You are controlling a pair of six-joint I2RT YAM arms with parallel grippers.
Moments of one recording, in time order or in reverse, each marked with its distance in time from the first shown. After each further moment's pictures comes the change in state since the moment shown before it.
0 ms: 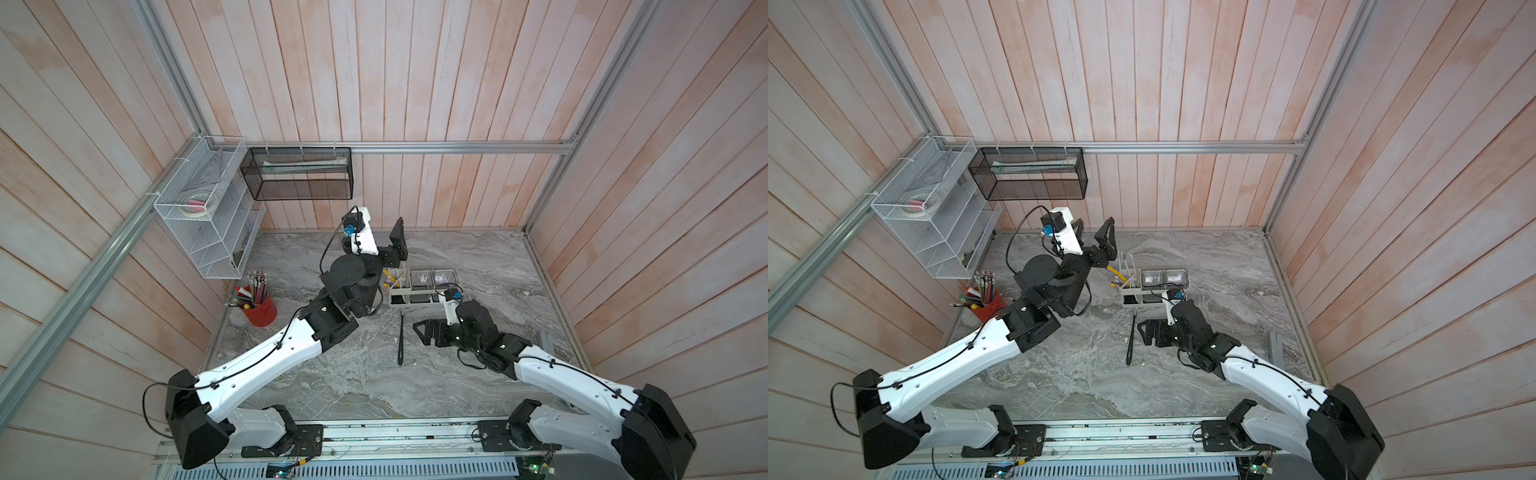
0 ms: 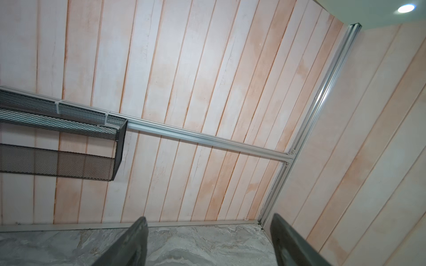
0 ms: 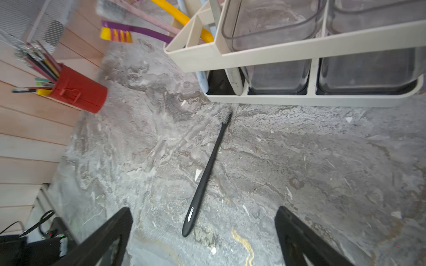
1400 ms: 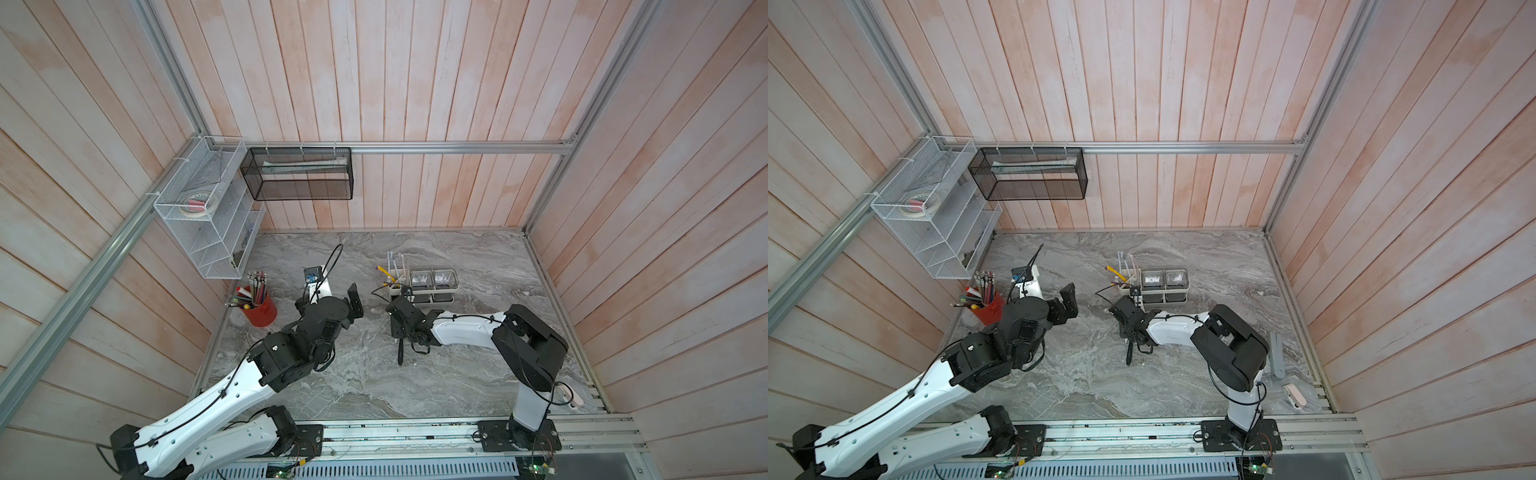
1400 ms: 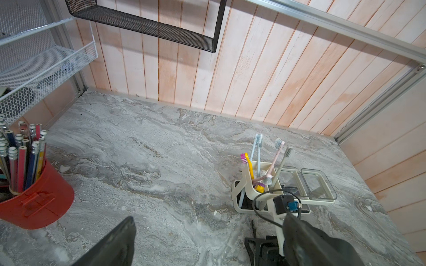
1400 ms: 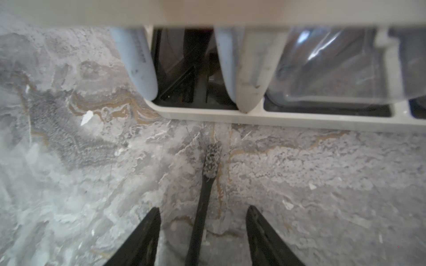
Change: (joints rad) left arm -0.002 -0.340 -0.273 -0.722 -0.134 -0.364; right arm 0.153 0.698 0.439 -0.094 0.381 0.072
